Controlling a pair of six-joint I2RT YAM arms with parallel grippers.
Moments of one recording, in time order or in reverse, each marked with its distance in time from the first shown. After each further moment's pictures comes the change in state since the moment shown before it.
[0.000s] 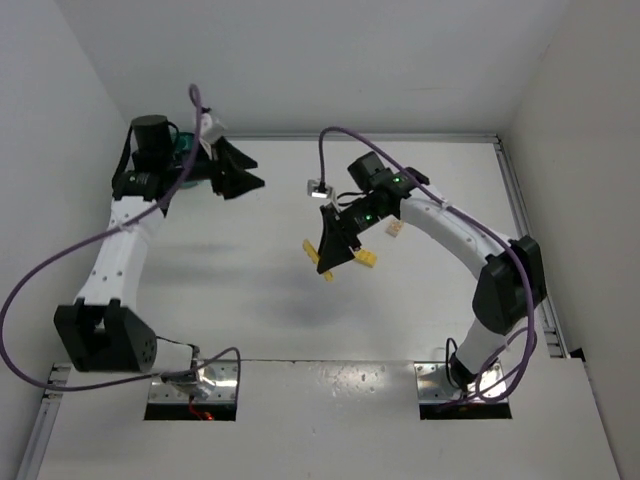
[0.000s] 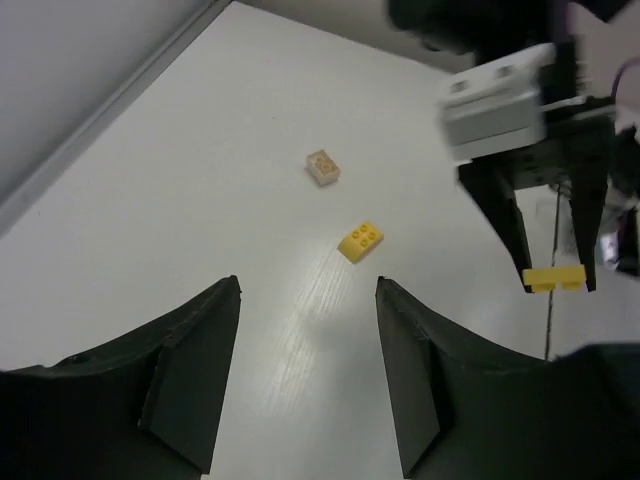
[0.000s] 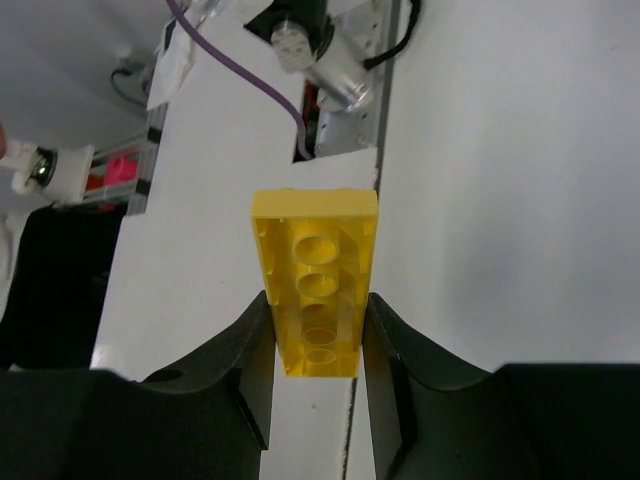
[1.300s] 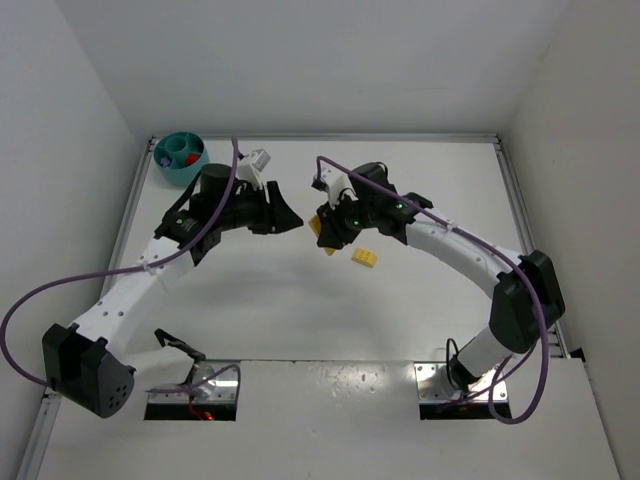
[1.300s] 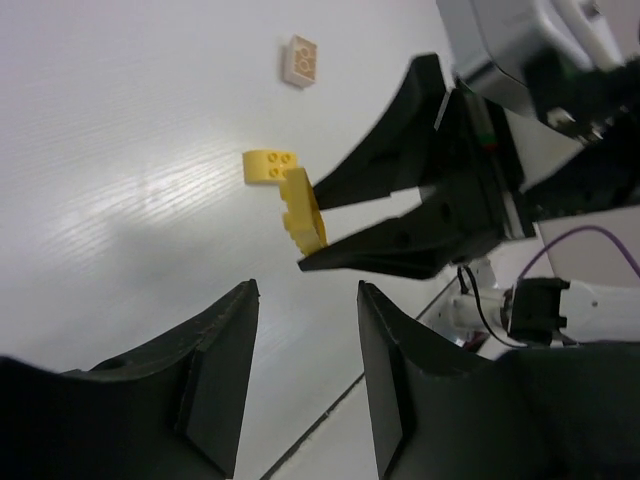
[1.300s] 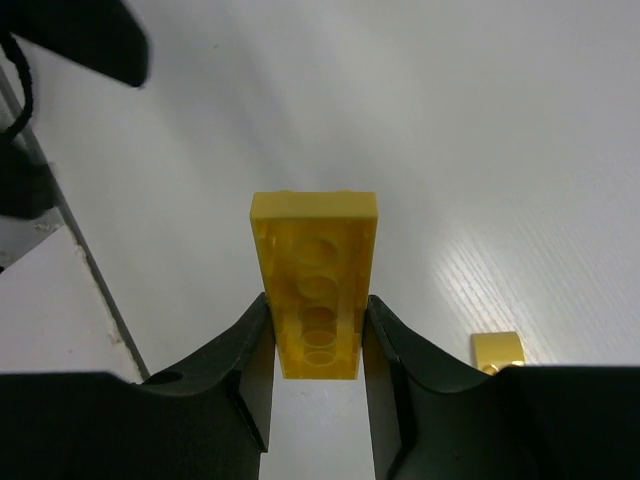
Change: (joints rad) left arm -0.494 -0.276 -0.335 -0.039 -0.736 -0.664; right arm 0.092 -0.109 -0.235 0.490 0.782 0.349
